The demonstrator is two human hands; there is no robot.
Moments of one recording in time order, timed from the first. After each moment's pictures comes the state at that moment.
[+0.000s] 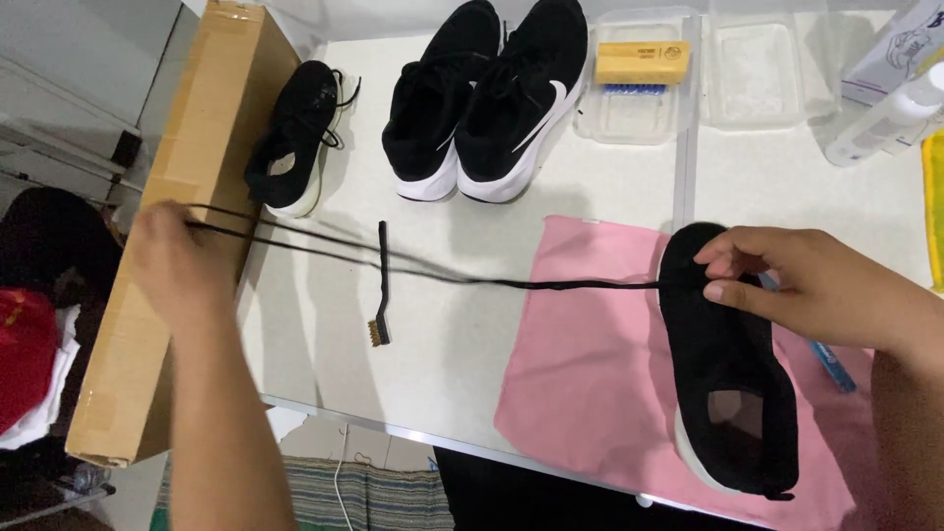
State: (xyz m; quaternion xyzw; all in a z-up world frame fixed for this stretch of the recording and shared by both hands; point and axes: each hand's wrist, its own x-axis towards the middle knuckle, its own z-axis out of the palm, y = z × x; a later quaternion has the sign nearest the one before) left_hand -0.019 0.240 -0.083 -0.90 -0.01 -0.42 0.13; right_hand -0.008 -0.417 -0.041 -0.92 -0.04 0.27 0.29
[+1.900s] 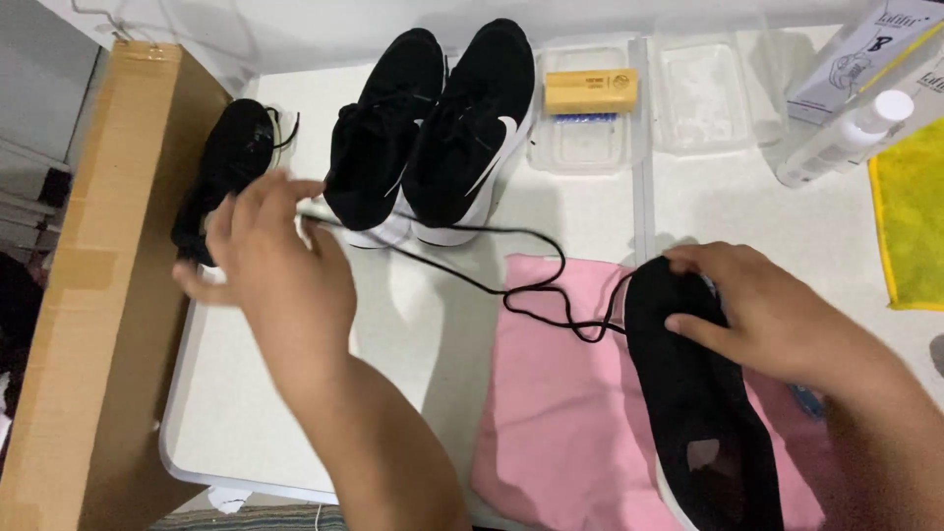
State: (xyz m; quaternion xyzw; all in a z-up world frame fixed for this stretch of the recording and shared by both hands) left_hand 0.026 -0.041 0.004 -0.95 -0.14 -0.25 -0.12; right_hand 0.012 -0.439 -0.102 -0.94 -0.17 0.13 0.26
